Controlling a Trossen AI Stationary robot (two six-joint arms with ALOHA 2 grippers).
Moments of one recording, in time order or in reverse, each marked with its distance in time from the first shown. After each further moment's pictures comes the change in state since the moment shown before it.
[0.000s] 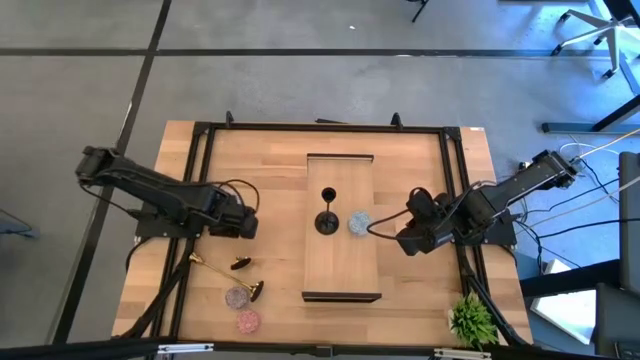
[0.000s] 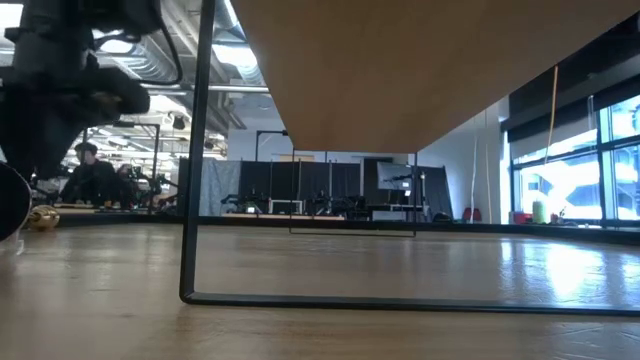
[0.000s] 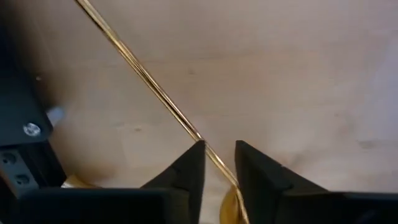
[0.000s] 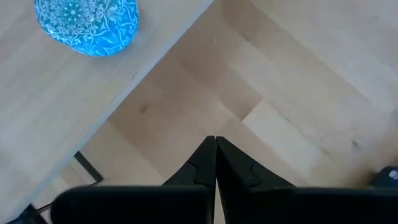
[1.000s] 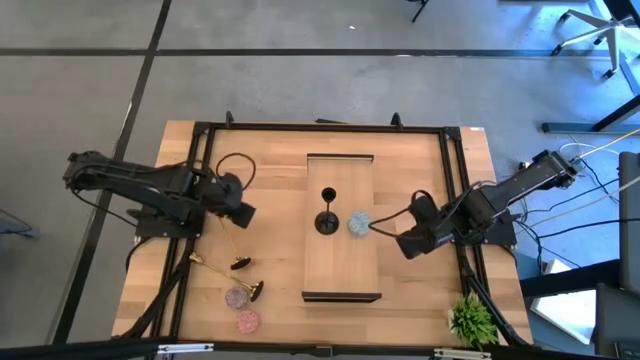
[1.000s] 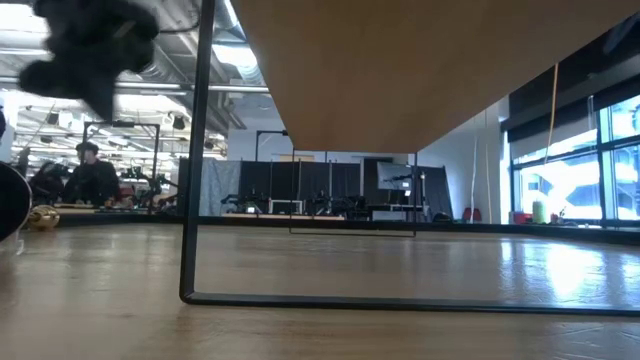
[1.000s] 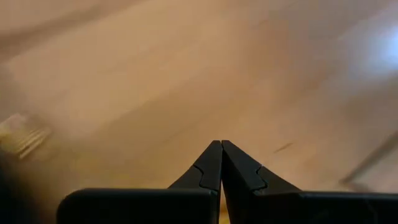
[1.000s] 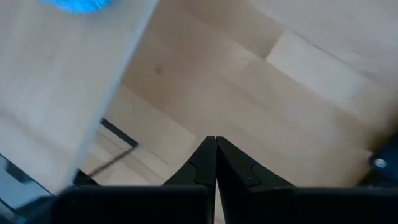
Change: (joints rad) left arm 0.094 -0.213 0.113 -0.067 -0.210 0.501; right arm 0.000 0.000 0.000 0.023 -0.206 0.227
